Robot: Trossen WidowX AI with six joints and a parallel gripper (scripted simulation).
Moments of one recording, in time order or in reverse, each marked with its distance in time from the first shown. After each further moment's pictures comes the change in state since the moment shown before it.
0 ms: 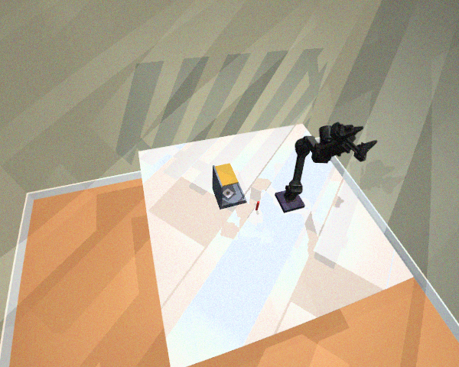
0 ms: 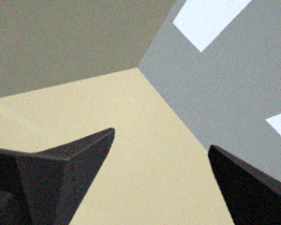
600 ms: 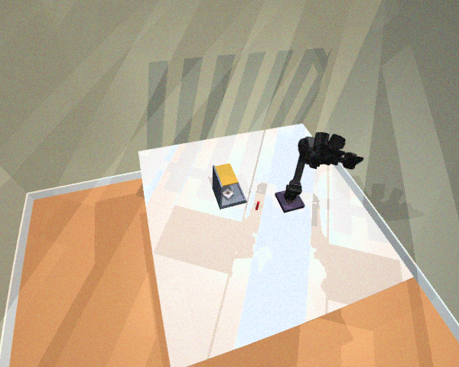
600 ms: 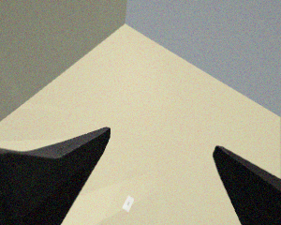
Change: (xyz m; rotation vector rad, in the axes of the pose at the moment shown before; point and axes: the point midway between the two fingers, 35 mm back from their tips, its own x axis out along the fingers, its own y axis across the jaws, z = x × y) arm -0.044 -0.007 -0.072 0.340 0.310 -0.046
